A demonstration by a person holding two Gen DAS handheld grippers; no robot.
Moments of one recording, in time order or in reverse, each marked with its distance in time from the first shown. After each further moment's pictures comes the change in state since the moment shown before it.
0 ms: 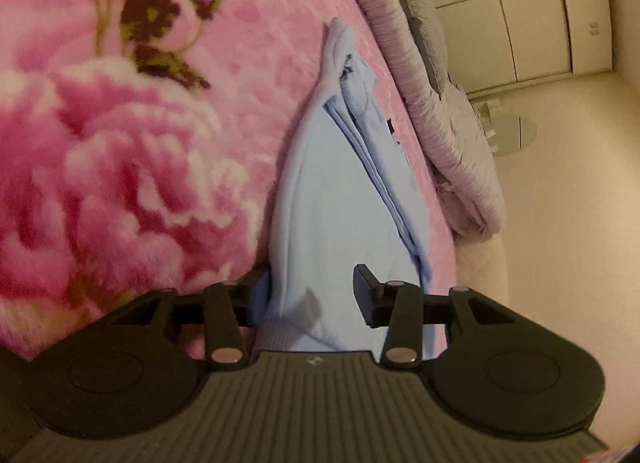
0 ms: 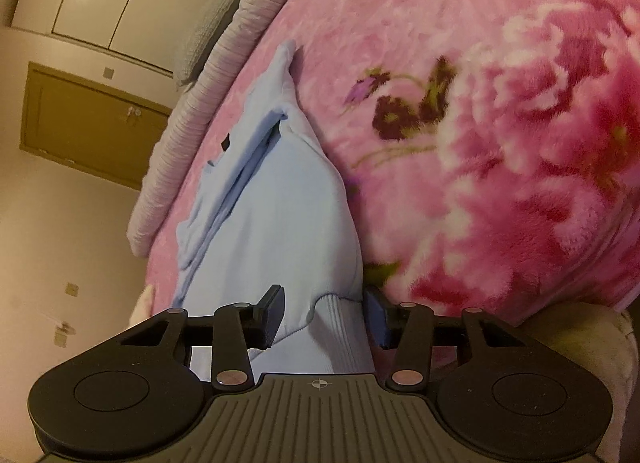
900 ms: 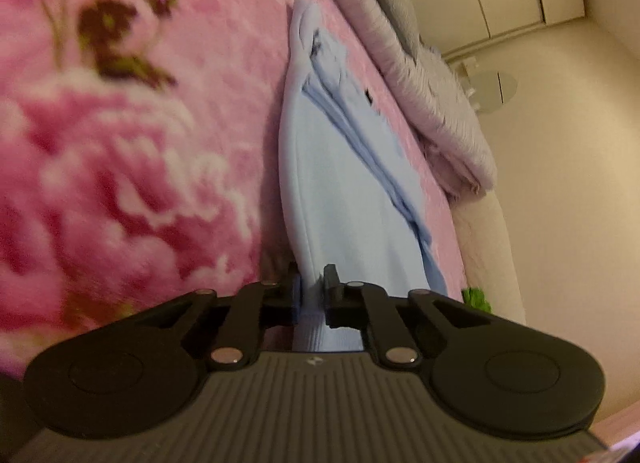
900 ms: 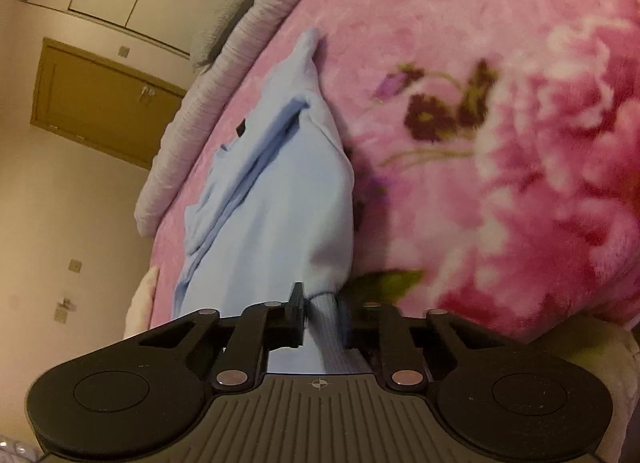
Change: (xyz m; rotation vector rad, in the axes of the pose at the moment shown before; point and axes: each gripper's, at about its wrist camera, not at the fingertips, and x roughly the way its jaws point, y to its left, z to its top) left arm 0.004 -0.005 -0.002 0.163 0.029 -0.029; right arm 0.002 0.016 0.001 -0.078 0.018 0.027
